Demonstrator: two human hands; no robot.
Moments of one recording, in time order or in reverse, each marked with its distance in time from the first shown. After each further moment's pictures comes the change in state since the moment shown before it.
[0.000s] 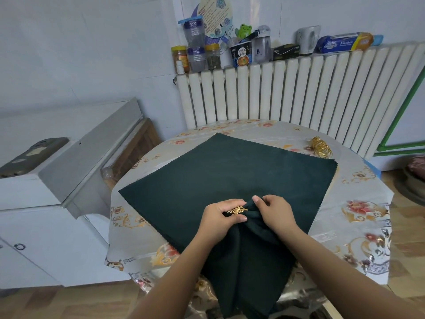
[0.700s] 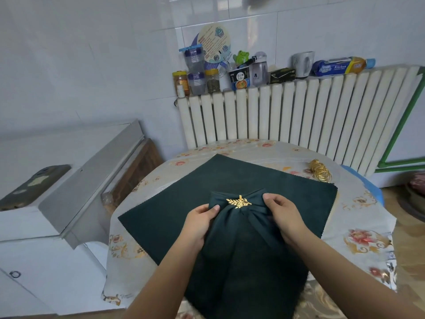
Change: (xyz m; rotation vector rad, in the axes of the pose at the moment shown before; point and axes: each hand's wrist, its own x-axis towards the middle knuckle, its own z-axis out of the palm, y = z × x) left_hand 0.039 0.043 -0.042 -0.503 0.193 -0.512; right_hand 0.035 -0.024 -0.034 0.715 -0.037 0.127
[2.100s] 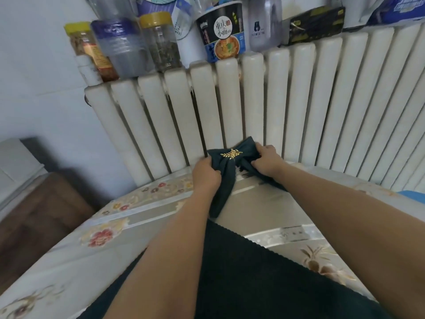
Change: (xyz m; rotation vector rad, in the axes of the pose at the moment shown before) left_hand 0.514 0.097 0.141 0.874 0.154 0.433; right_hand 0.530 -0.038 0.052 -0.794 -0.104 -0.116
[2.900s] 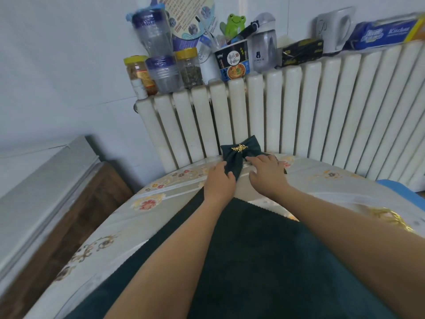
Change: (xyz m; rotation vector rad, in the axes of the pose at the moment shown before) left_hand -0.143 0.034 -0.057 0.052 -0.006 0.060; right_hand -0.158 -0.035 0.005 -0.436 0.205 -0.262
